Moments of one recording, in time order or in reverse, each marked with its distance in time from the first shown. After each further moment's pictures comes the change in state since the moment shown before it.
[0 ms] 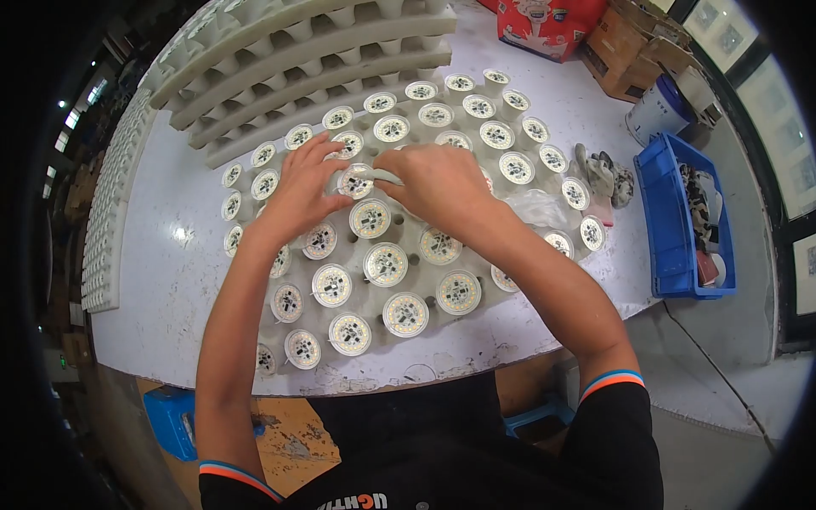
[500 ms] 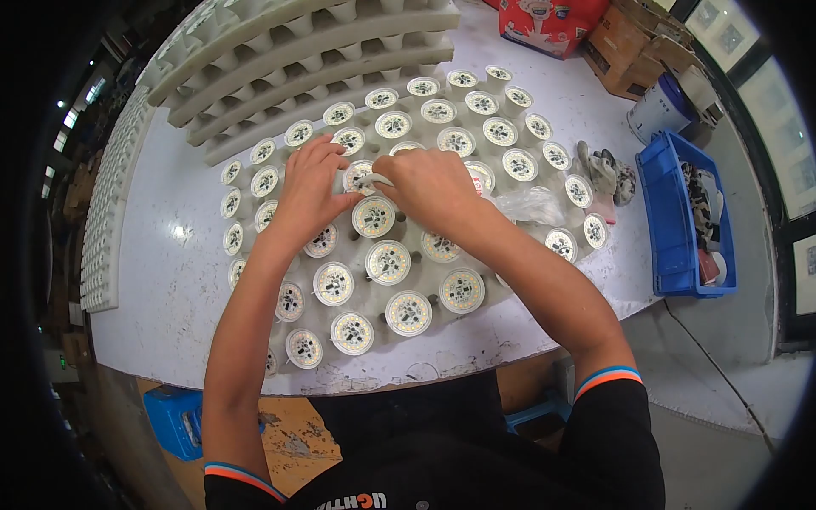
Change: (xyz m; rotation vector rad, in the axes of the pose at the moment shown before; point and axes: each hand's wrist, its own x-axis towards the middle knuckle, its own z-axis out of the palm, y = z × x) left_hand 0.000 0.007 0.014 0.047 0.118 -0.021; right_hand 0.007 0.002 0.027 -0.083 -0.030 -0.011
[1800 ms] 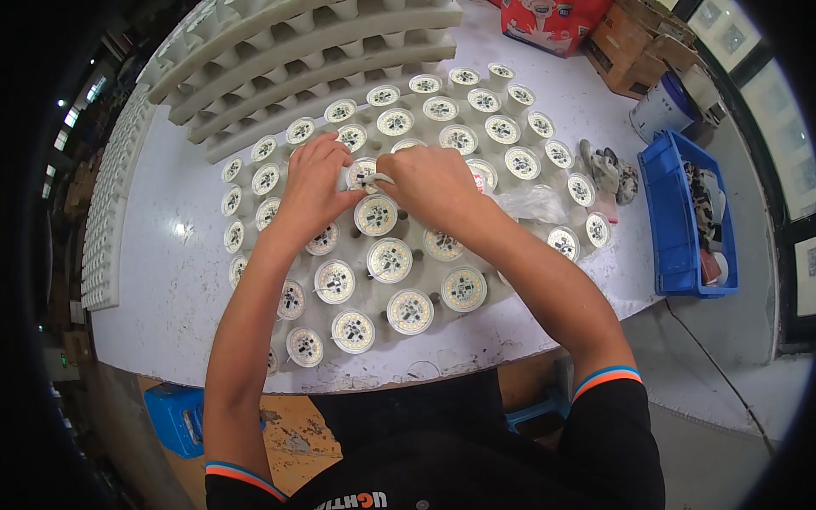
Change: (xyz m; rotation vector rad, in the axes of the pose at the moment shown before) left_hand 0.003 0.003 0.002 0.015 0.027 0.012; right_hand 0.004 0.000 -0.001 0.003 -0.051 0.012
